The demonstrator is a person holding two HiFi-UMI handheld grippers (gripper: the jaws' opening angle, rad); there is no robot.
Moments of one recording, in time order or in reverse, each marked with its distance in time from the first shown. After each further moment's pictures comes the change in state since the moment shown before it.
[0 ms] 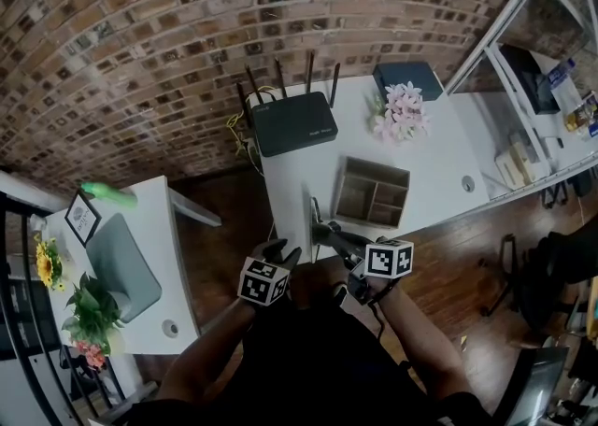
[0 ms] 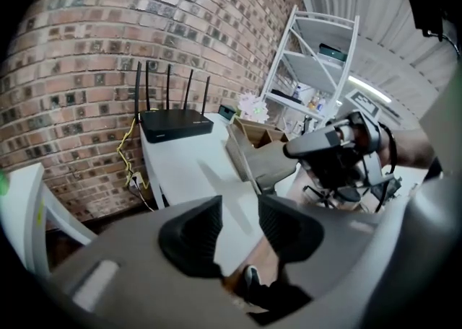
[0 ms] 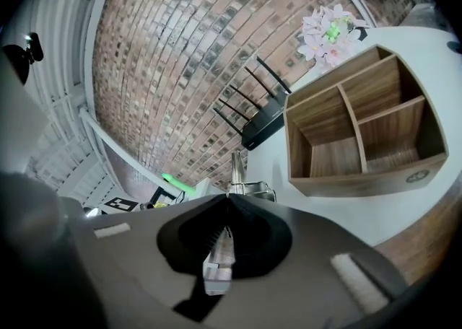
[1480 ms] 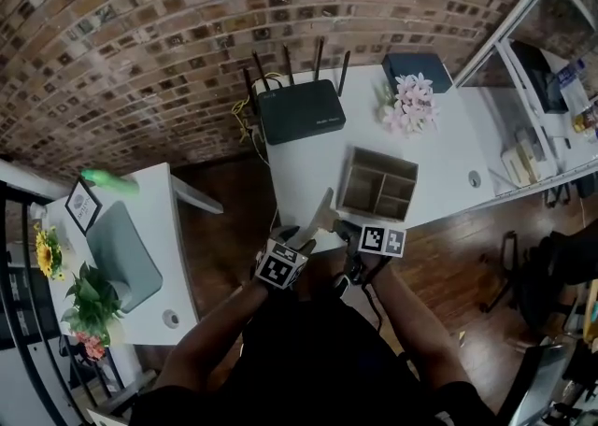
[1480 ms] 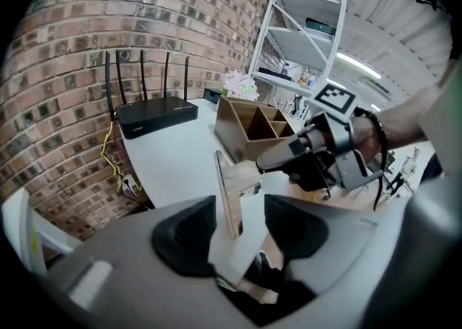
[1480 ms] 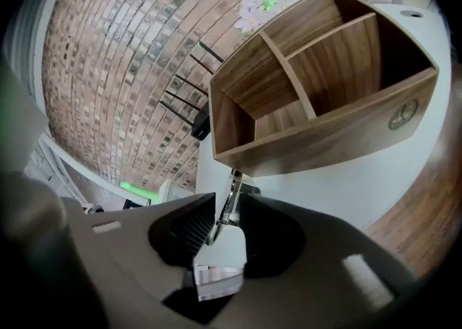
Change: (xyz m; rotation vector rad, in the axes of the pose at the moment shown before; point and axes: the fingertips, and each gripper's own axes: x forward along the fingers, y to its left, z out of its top) left arm 0.042 -0.003 -0.023 0.135 0.133 -0.031; right arm 0.031 -0.102 -0.037 0.189 0.039 -0.245
